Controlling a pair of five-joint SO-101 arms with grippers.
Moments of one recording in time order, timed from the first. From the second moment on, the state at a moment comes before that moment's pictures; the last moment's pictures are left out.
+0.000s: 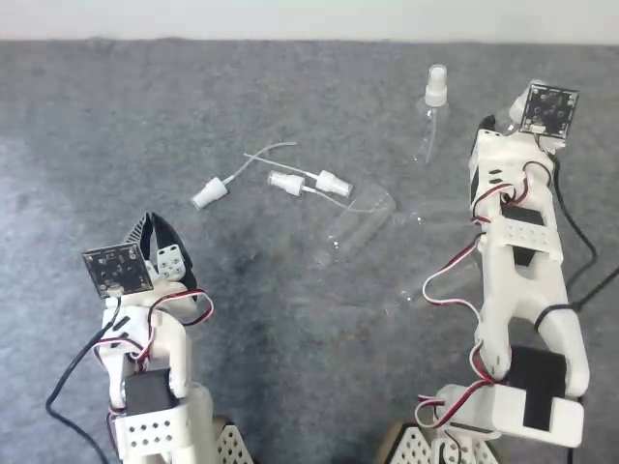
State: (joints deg) left arm -15.9 -103.3 97.1 35.8 8.6; right arm 9.3 -4.6 36.7 -1.1 -0.5
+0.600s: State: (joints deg) left arm -15.9 -103.3 97.1 35.8 8.6; right arm 9.4 2.9 32.9 -7.7 -0.6
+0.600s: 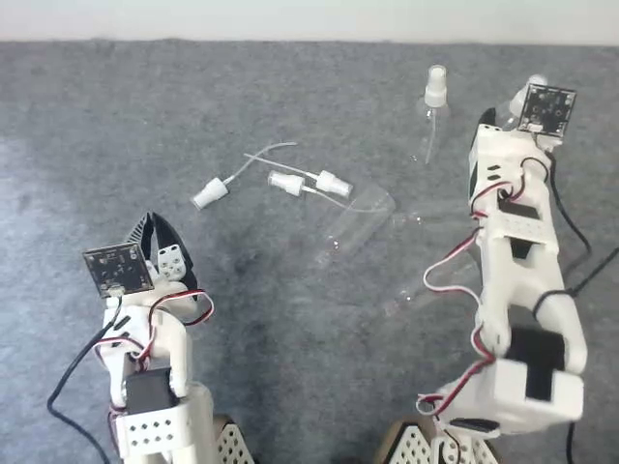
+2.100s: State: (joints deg) left arm -15.9 -103.3 97.1 35.8 8.6; right arm 9.2 34.1 4.0 -9.4 -0.6
